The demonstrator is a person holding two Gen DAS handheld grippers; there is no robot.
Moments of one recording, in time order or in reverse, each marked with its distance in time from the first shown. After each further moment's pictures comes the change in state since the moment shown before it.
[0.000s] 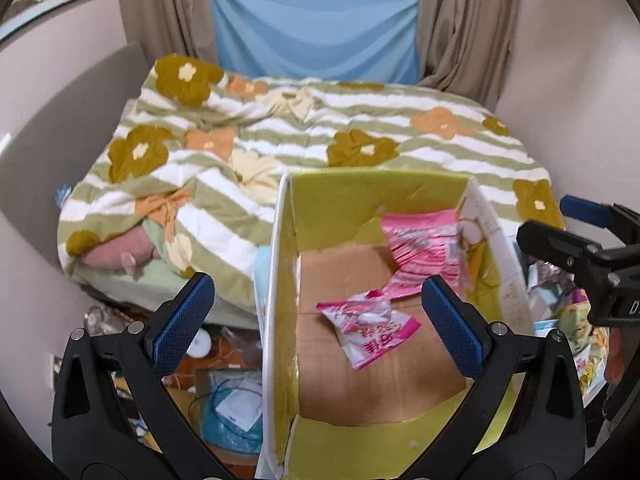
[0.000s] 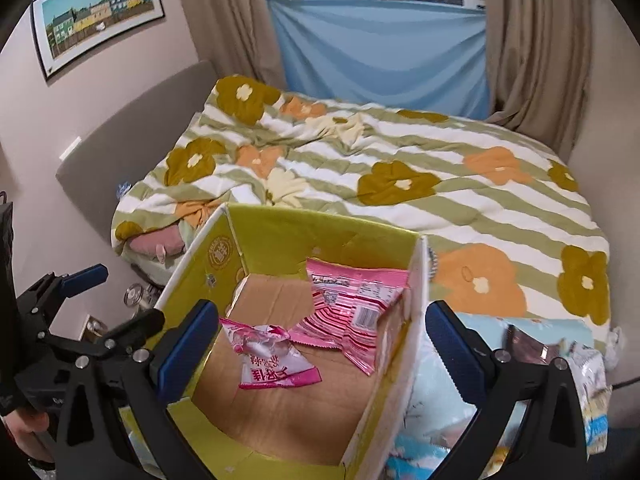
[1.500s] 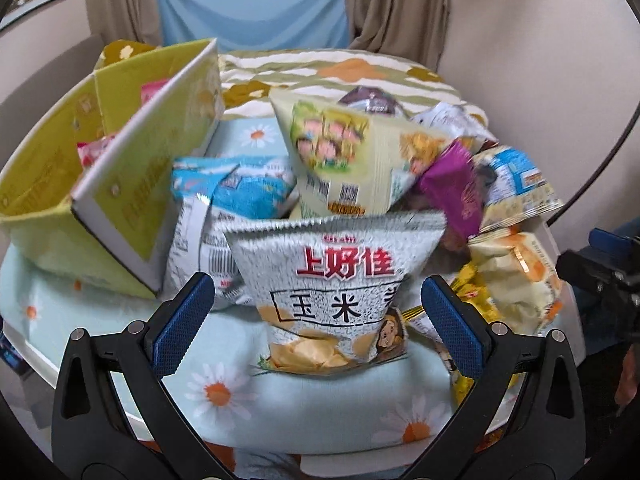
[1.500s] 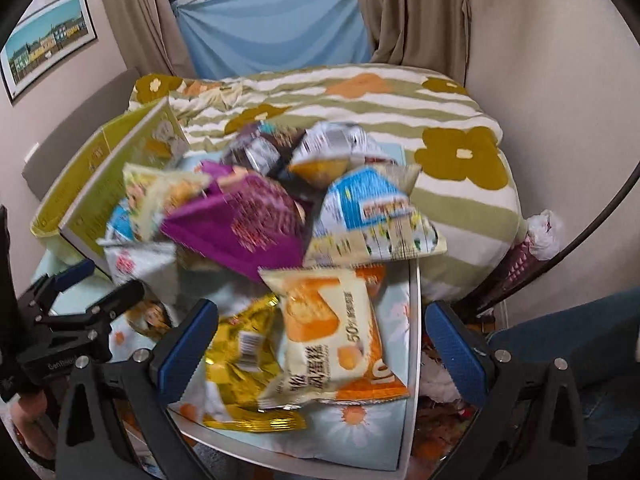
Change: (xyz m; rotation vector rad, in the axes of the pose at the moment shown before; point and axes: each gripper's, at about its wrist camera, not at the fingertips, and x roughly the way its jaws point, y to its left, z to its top) left arm 0.024 -0.349 -0.204 0.004 0.027 -0.031; right arm -0.116 -0.304 -0.271 0.124 0.063 -0.125
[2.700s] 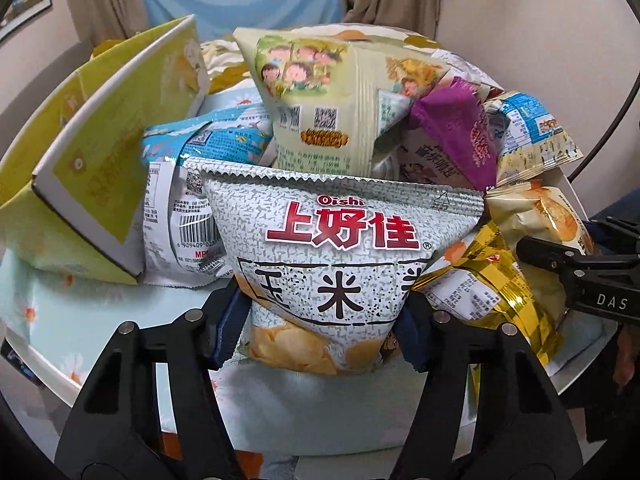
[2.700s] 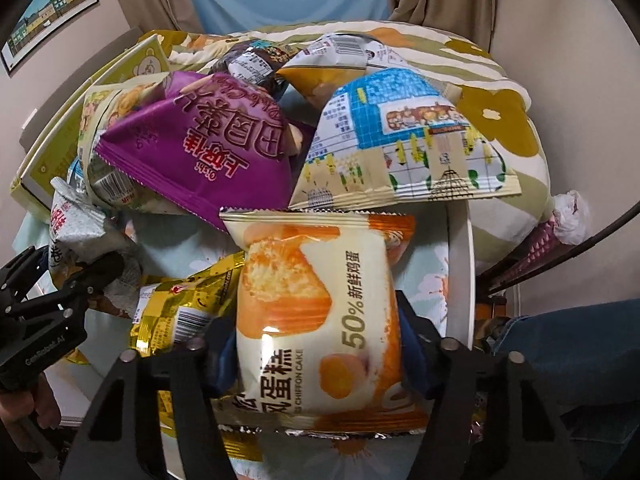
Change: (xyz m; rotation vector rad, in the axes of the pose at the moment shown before) left arm 0.021 -0.011 -0.018 0.087 0.073 0.035; right arm 0.064 -0.007 -0.016 -0.026 0.132 0.043
